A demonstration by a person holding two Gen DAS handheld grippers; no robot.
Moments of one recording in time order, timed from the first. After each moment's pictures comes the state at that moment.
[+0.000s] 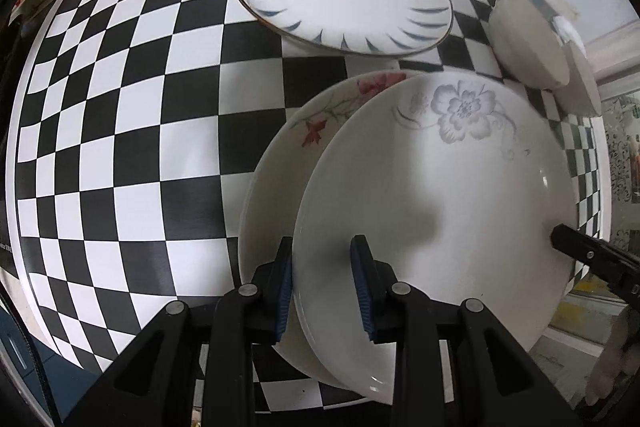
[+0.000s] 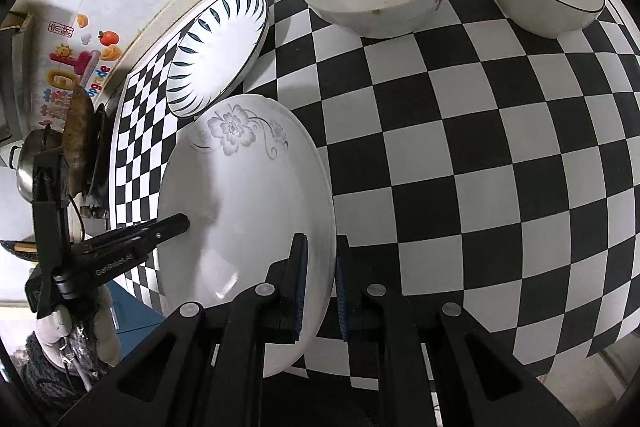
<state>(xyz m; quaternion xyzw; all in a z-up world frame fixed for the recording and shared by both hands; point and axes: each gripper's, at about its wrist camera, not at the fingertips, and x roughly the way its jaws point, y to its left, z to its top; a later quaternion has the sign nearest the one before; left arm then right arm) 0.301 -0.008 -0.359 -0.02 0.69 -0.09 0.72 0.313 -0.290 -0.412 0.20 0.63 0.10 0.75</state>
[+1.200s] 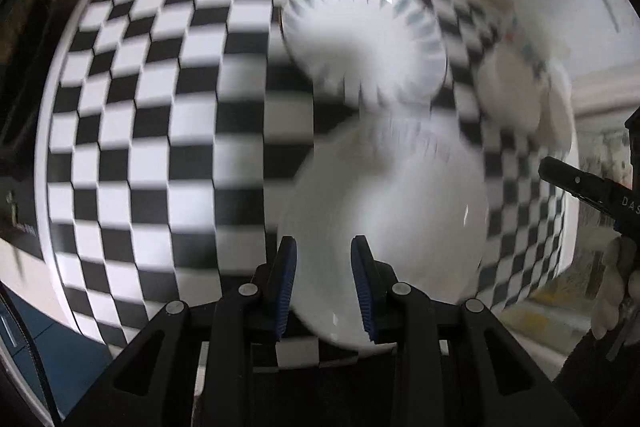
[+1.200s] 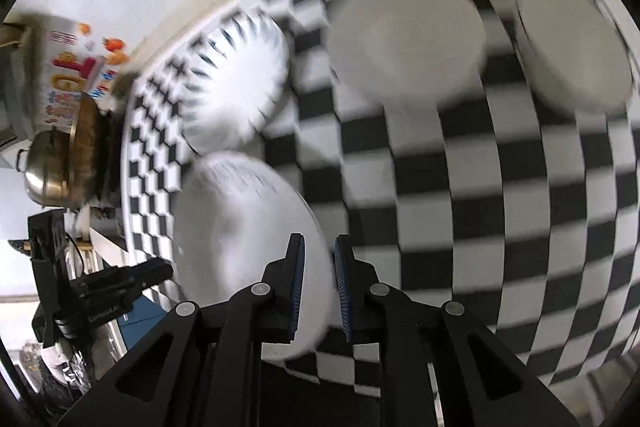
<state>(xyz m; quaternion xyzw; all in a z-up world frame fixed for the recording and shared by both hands) 0.335 0.030 -0.288 -0.09 0.69 -0.08 0.71 0.392 -0.290 -0.360 0.19 0.63 0.14 0.74</state>
